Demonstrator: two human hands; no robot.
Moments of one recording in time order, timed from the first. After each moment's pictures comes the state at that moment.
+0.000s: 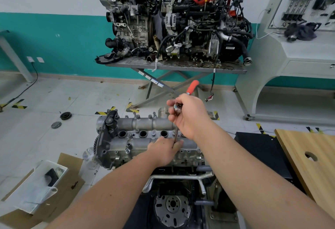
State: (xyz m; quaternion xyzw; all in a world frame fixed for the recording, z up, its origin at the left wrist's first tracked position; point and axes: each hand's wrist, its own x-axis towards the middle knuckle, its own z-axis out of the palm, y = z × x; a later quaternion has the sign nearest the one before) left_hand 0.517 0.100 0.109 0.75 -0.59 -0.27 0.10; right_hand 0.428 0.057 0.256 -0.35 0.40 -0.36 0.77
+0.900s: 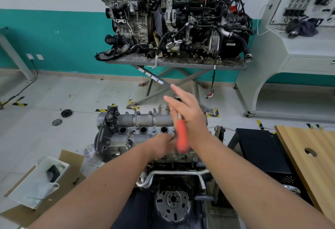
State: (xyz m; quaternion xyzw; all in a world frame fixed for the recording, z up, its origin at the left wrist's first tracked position) left_hand 0.534 0.098 0.109 0.69 -0.60 -0.38 0.16; right_hand 0.407 0.054 0.198 -0.83 0.19 -0.51 0.14
